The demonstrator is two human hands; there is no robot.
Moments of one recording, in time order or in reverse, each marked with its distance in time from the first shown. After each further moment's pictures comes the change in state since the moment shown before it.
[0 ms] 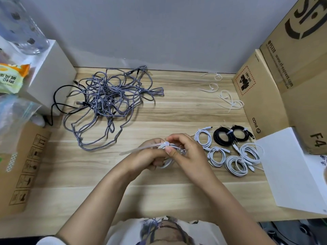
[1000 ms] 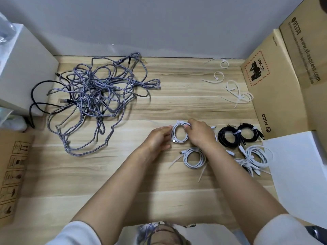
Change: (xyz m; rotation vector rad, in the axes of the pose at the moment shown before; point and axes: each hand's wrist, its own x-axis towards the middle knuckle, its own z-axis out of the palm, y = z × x) left_hand 0.108 0.015 0.016 -0.307 0.257 -0.180; right_hand 0.111 0.112 -0.033 -0.780 -0.191 0.471
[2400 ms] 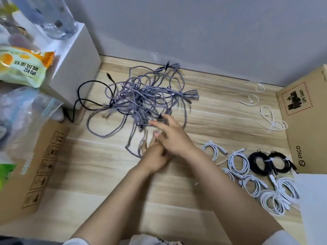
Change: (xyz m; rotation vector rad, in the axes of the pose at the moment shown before) left_hand 0.004 -0.032 -0.109 0.924 0.144 0.411; right_hand -0.004 -0.155 0.030 0.180 -0.145 -0.526
